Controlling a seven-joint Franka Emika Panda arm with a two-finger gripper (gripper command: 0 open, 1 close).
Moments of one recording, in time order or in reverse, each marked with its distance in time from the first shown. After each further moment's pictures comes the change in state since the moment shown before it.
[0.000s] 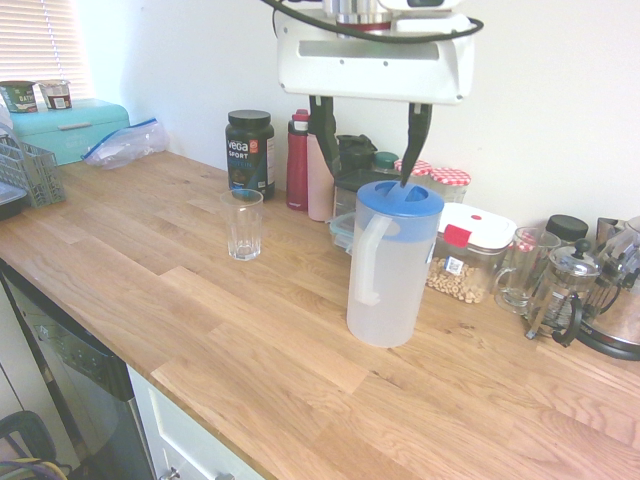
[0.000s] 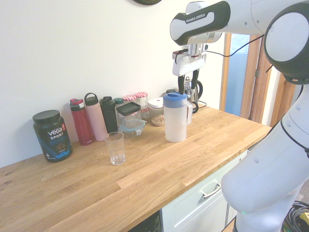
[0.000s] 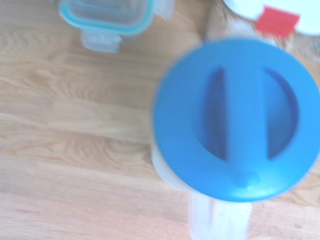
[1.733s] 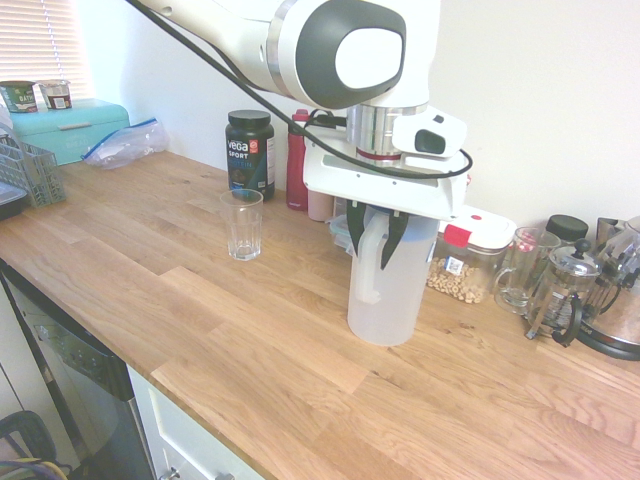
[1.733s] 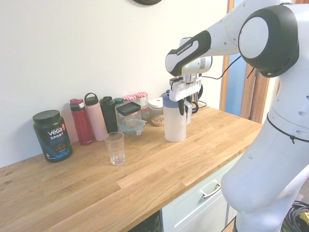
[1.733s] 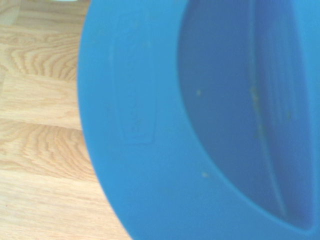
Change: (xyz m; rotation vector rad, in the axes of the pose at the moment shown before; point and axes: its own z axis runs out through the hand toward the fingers) arm 0.012 -0.010 0.116 -0.046 -0.059 0.027
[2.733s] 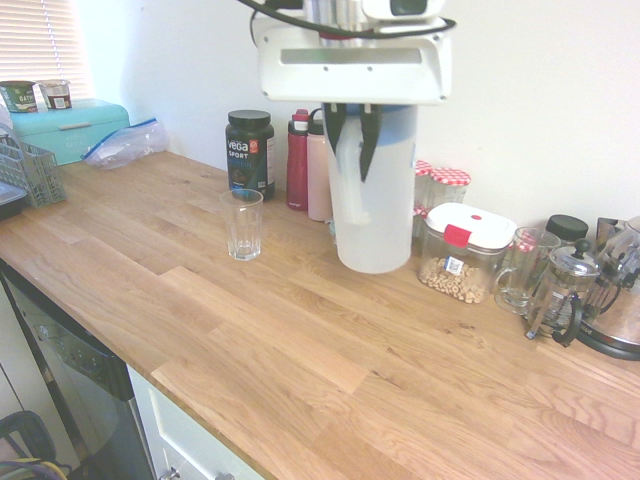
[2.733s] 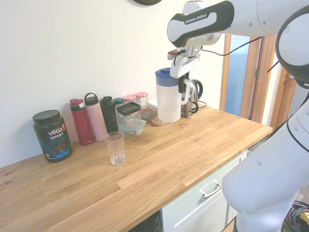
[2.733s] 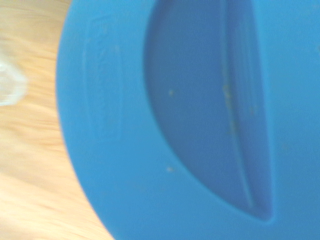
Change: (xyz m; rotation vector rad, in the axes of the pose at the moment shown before) arm -0.060 -0.032 -0.134 0.066 0.135 -0.269
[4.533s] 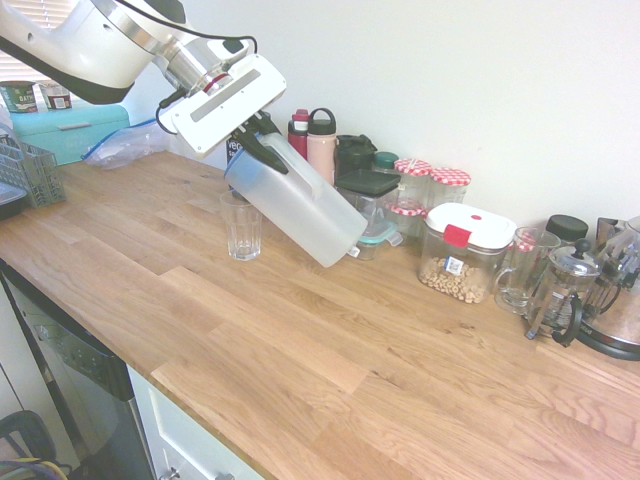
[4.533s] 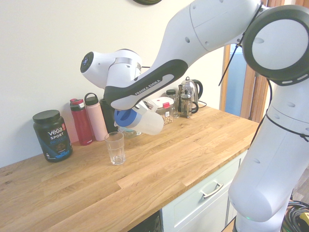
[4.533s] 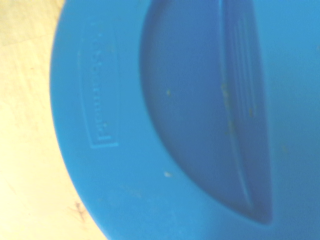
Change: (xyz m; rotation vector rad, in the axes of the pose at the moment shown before) arm -0.060 -0.246 0.114 -0.828 0.017 -0.959
